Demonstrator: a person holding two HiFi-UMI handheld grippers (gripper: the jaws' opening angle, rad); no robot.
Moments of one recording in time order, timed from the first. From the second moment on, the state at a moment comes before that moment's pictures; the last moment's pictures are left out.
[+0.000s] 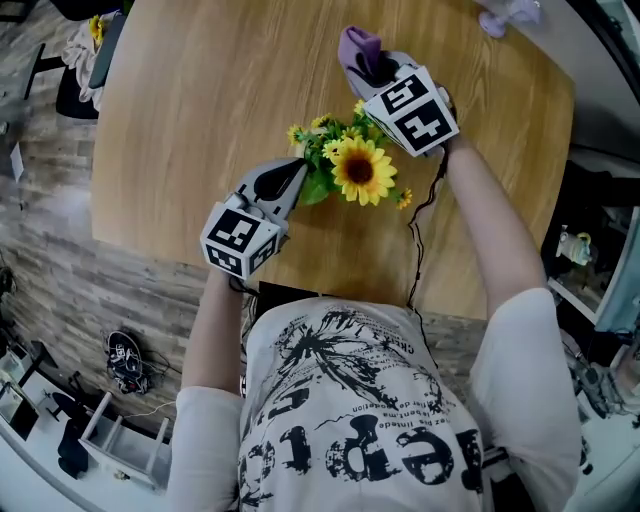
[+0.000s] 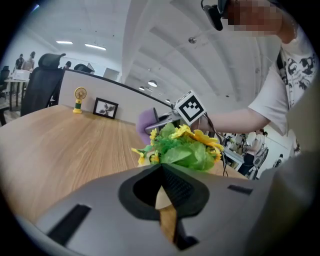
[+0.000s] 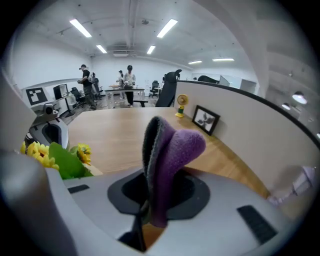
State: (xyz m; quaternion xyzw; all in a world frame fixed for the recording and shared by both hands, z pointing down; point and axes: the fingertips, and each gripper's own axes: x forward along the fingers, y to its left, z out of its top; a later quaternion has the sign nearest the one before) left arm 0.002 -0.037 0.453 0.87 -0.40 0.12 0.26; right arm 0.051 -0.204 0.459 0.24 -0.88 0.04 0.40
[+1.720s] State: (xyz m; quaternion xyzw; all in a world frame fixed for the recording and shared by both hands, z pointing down) left arm 0.007 -0.056 0.454 0.86 -0.40 0.18 0.25; right arm 0.103 -0.074 0.517 -0.14 -0.81 0.09 0.56
